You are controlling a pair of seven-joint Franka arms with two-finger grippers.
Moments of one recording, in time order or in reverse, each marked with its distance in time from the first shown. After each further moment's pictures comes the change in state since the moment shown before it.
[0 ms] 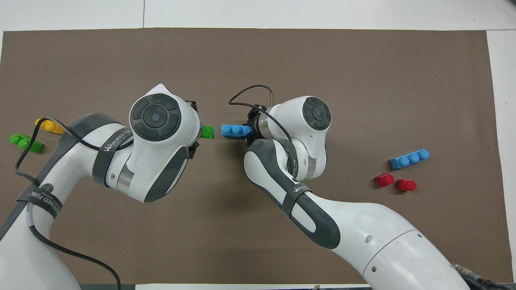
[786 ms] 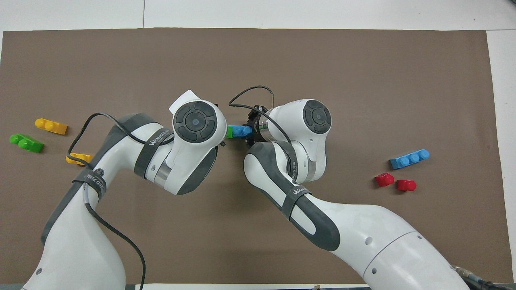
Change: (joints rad) left arm -0.060 0.136 0.001 0.036 0.003 0.113 -0.105; right arm 0.001 -0.009 0.004 -0.021 0.001 0.028 -0.001
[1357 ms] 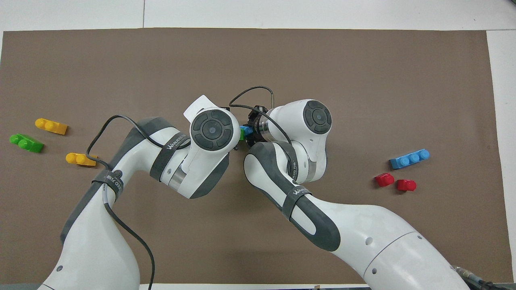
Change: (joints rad) left arm -0.038 0.023 0.001 0.004 0.001 0.036 -0.041; right arm 0.000 -0.002 0.000 -0.004 0.000 0.002 -0.002
